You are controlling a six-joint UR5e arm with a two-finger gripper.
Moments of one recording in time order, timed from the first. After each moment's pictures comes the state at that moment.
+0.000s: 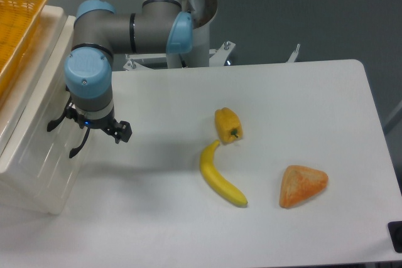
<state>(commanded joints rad) 2.03 -1.88 -1.62 -1.29 1.39 0.37</state>
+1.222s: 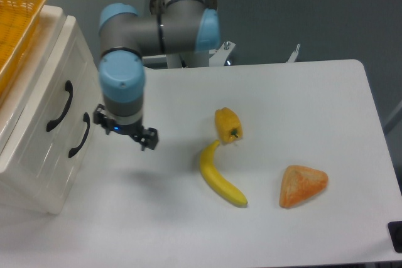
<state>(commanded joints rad) 2.26 -1.88 -1.61 -1.28 1.41 0.68</state>
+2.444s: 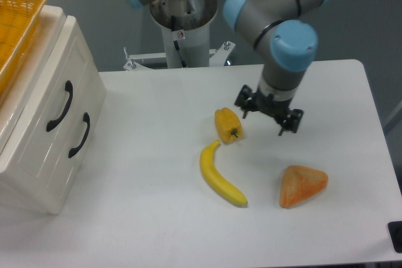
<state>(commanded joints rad) 2.74 -1.86 -1.60 -1.28 1.52 1.30</state>
